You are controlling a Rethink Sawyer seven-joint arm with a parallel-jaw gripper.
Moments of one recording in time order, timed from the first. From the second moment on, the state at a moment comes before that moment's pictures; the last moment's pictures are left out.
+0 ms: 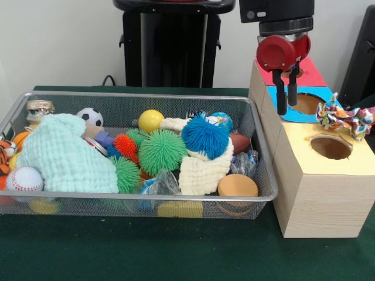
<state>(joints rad) -0.24 -0.79 0.23 1.87 0.06 0.21 0.59</state>
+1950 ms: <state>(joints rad) -0.30 -0.74 0.39 1.94 0.06 0.22 0.59</state>
